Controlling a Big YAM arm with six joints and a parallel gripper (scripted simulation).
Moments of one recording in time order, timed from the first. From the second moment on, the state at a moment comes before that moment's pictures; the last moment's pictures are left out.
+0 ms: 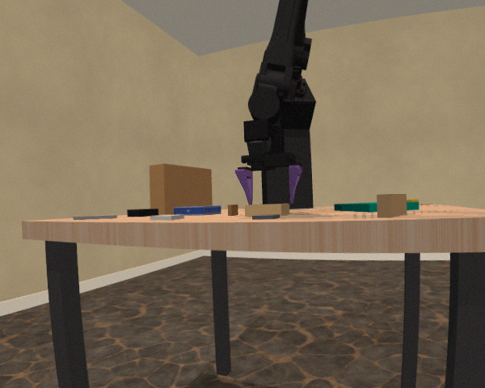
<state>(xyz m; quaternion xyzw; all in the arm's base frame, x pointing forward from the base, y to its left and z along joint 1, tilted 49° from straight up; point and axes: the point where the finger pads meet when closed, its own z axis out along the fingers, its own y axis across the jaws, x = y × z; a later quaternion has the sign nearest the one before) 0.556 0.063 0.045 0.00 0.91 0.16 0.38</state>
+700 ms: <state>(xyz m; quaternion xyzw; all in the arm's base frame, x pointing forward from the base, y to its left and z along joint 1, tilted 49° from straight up) 0.517 0.046 0.082 0.00 0.91 0.16 0.39</state>
